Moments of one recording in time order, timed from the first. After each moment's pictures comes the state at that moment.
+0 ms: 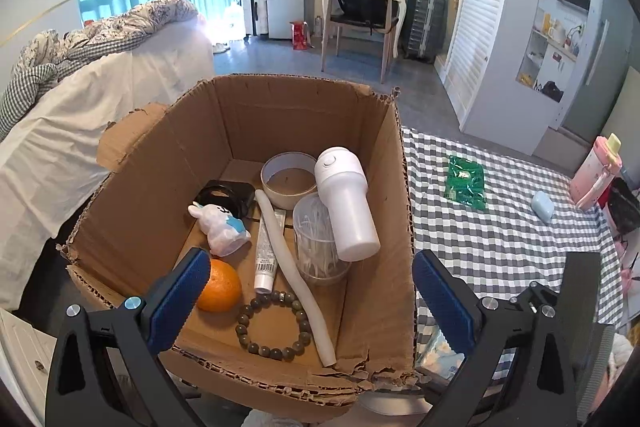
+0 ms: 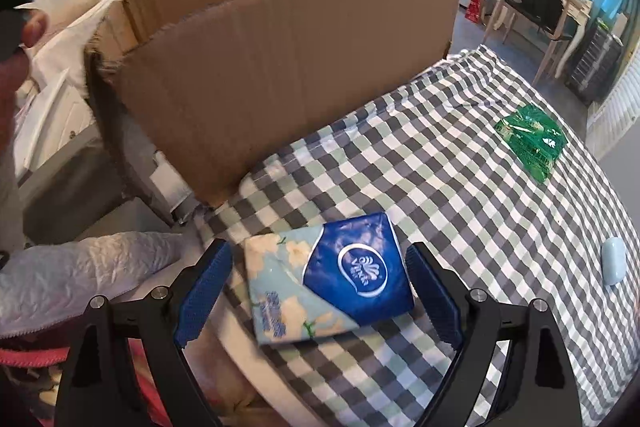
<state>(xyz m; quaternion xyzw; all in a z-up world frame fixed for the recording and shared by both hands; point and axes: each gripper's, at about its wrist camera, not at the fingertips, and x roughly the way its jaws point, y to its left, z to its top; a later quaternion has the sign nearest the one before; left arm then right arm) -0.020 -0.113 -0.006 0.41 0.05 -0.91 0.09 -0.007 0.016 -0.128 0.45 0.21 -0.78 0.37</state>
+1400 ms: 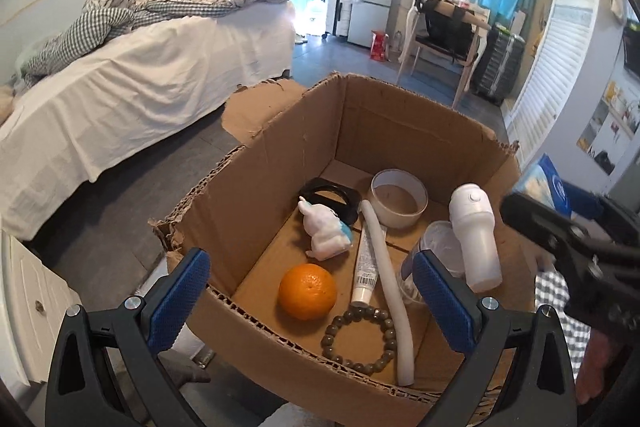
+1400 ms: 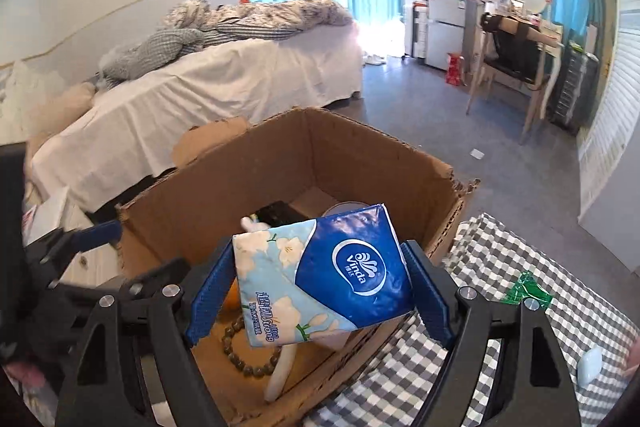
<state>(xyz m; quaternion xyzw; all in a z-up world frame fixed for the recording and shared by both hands) 0.002 -0.204 -0.009 0.39 0.13 -0.89 0.21 -0.048 -0.074 0.000 0.35 0.11 -0.86 0.36</state>
